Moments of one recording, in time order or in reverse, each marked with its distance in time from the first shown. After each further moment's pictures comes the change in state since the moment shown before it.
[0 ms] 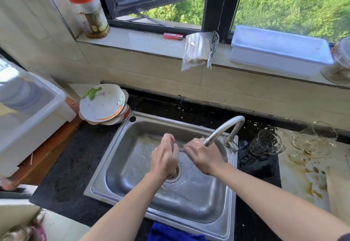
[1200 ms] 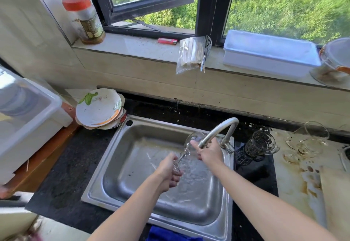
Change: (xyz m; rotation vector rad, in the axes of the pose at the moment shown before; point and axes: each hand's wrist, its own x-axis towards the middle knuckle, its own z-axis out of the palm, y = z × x) left_hand -0.001 -0.015 0.037 -0.869 -0.592 -1.000; right_hand -0.006 -0.006 -0.014 0.813 0.220 0.488
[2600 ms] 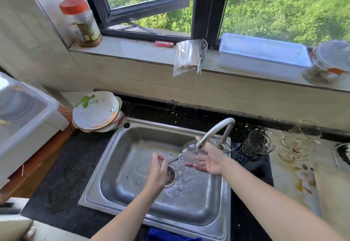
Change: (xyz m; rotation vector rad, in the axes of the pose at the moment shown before) left_hand -0.026 -0.018 -0.015 0.448 0.357 0.751; right_hand 0.004 -0.007 -0.022 0.353 -0.461 0.549
